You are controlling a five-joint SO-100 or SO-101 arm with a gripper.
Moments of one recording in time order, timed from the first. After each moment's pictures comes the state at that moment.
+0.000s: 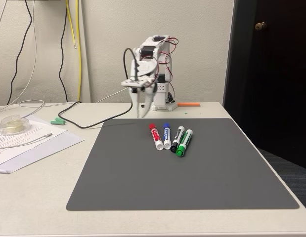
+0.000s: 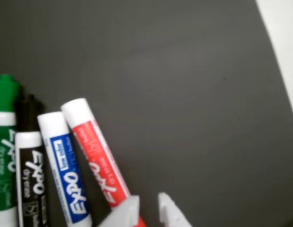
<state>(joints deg) 8.0 99.1 107.4 56.2 -83.9</state>
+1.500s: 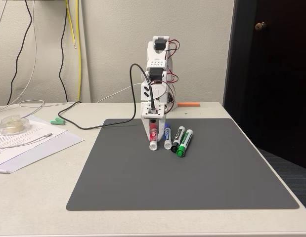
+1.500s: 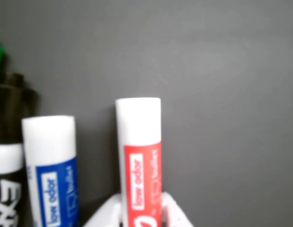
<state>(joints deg) 3.3 82.3 108.8 41.0 -90.6</state>
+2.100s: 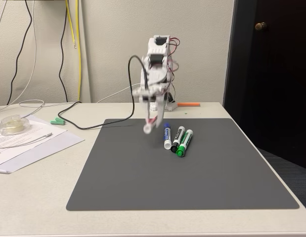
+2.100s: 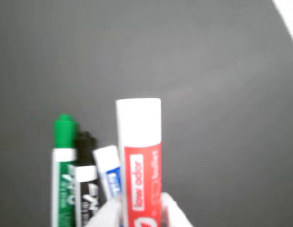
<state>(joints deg) 0.7 100.5 108.1 47.1 -71.3</state>
